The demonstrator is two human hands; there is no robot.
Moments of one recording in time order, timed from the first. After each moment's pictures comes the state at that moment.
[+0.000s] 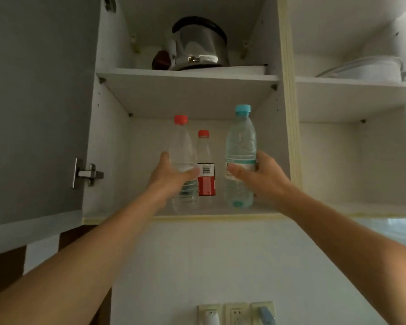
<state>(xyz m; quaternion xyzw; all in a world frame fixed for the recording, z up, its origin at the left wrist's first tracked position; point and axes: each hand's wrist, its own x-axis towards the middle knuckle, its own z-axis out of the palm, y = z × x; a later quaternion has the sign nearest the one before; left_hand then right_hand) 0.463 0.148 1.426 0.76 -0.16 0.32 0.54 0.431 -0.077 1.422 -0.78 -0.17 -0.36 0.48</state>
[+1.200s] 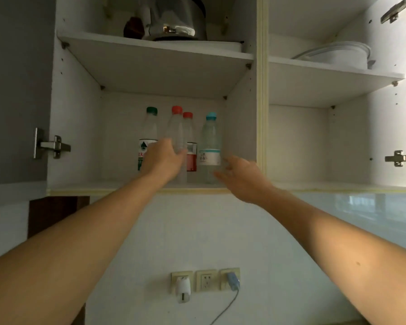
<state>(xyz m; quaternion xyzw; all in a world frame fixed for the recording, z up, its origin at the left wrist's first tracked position) 0.457 0.088 1.415 0.83 -0.12 0.43 0.34 0.412 -0.106 1.388 -0.90 -0.13 -0.35 0.22</state>
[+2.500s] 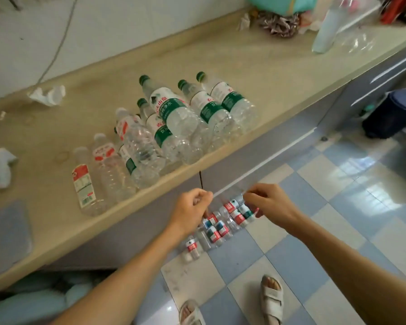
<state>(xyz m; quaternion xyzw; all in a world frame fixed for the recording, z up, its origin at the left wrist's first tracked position) 0.101 -0.055 0.749 0.81 -0.17 -0.29 0.47 -0.014 -0.254 0.778 -0.80 0.28 0.08 0.52</state>
